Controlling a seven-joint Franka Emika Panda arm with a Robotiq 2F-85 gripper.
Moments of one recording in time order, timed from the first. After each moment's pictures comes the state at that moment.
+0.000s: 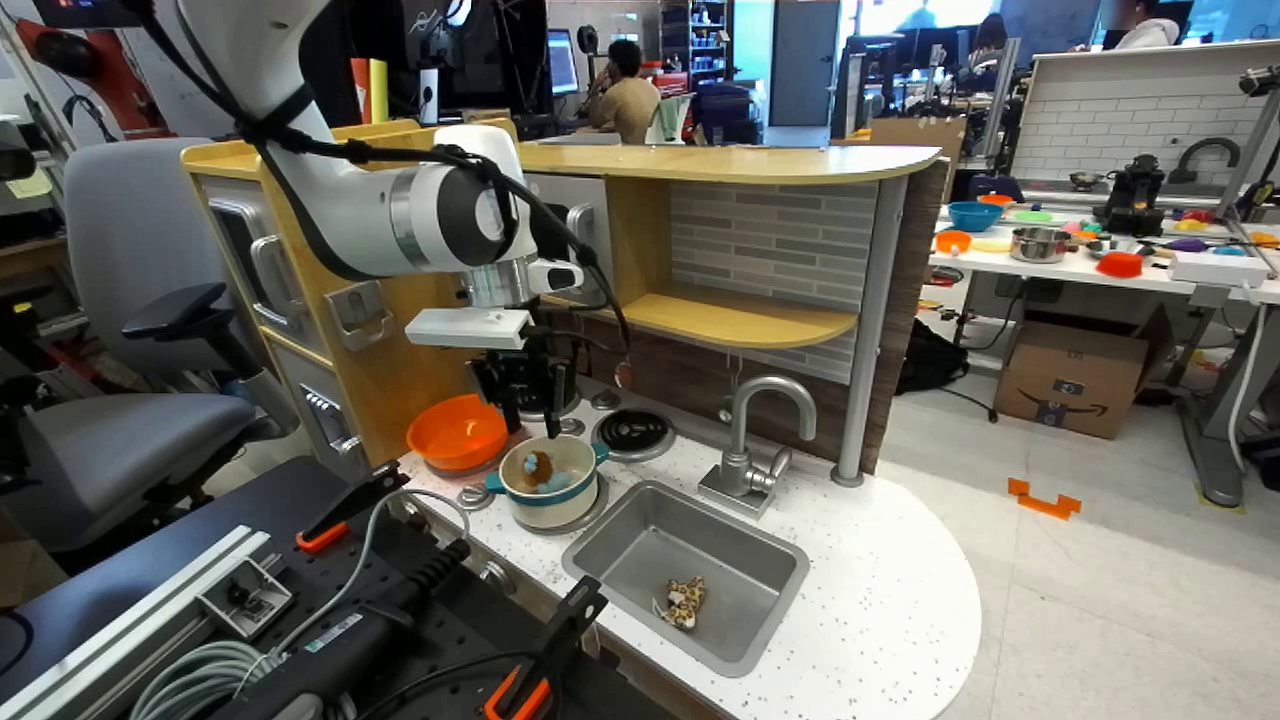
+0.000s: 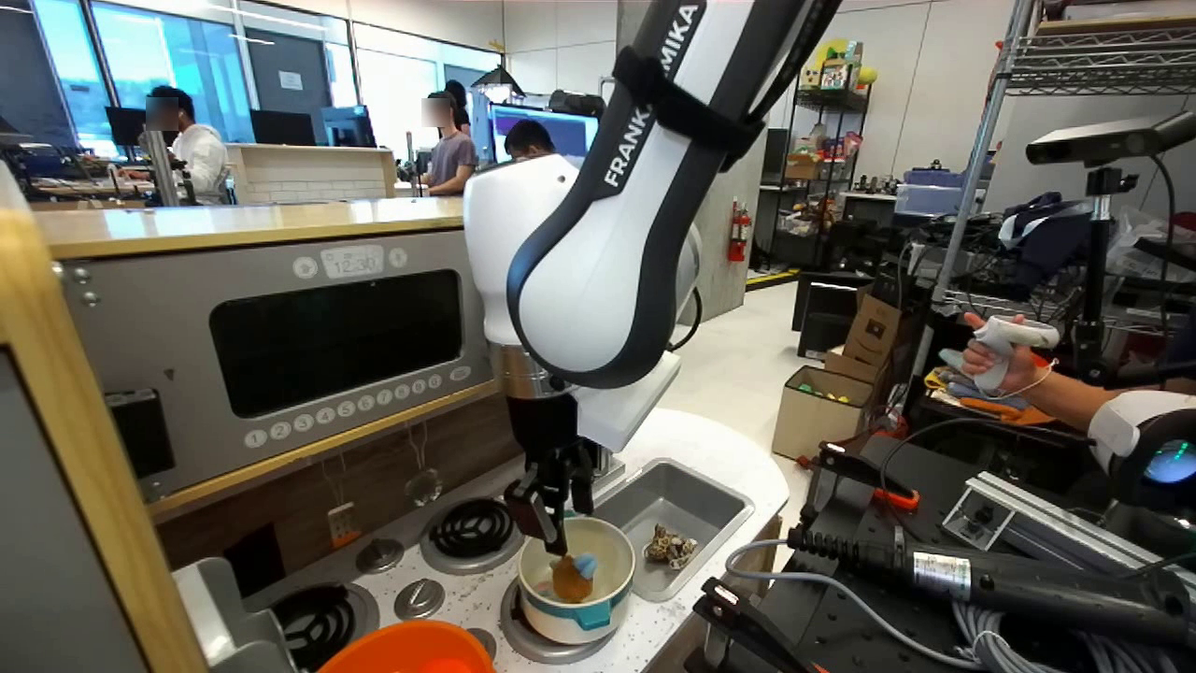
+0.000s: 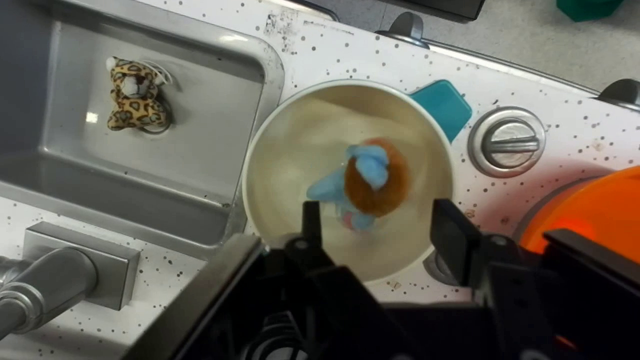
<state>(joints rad) 0.27 0.63 -0.02 -2.11 -0.19 2.65 0.12</state>
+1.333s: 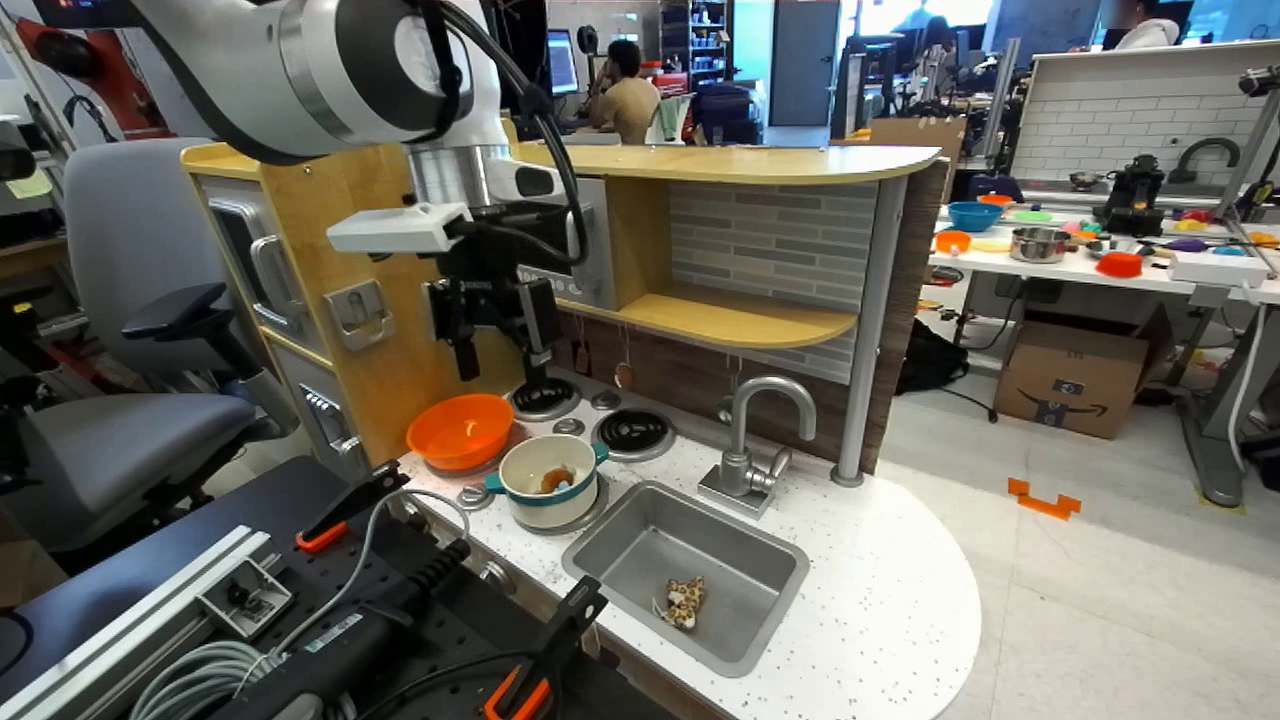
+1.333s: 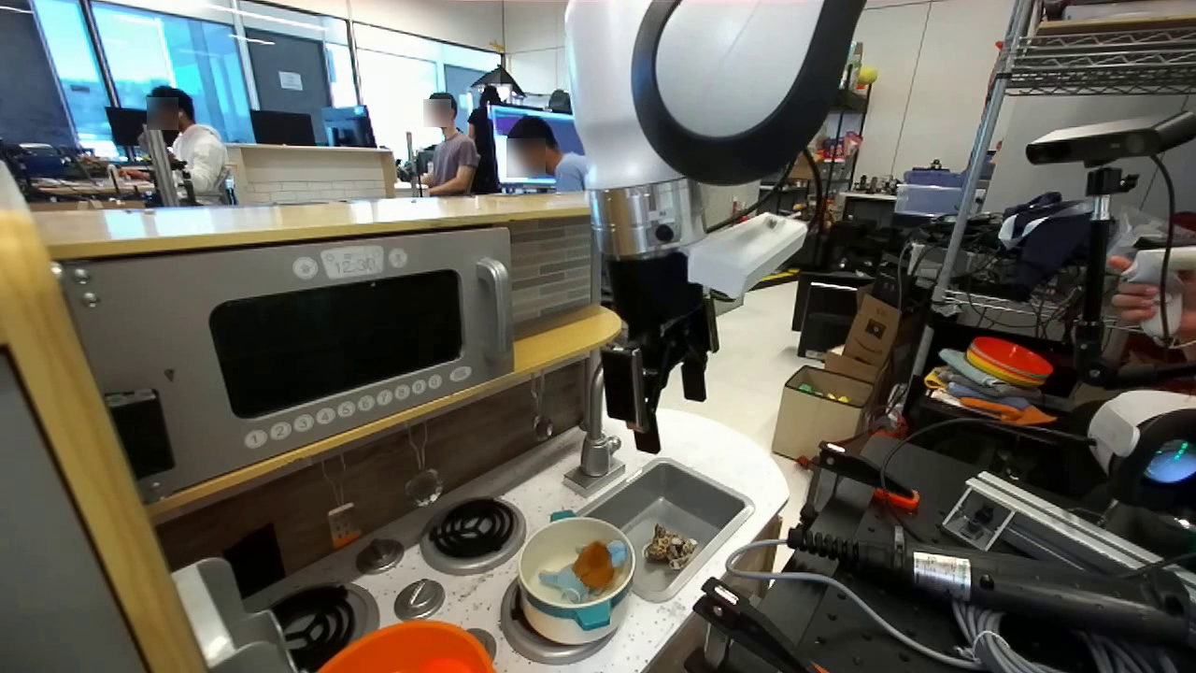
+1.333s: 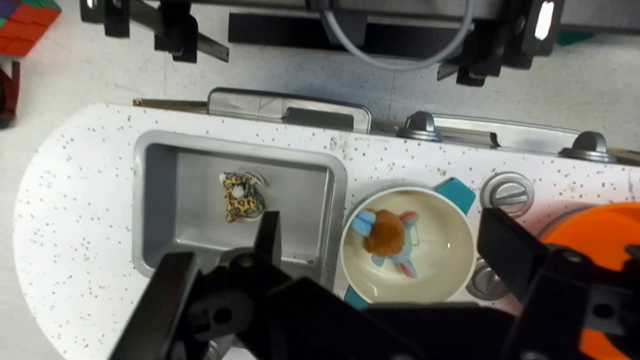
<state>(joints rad) 0.22 0.19 -0.03 -2.41 -0.19 2.44 0.21</state>
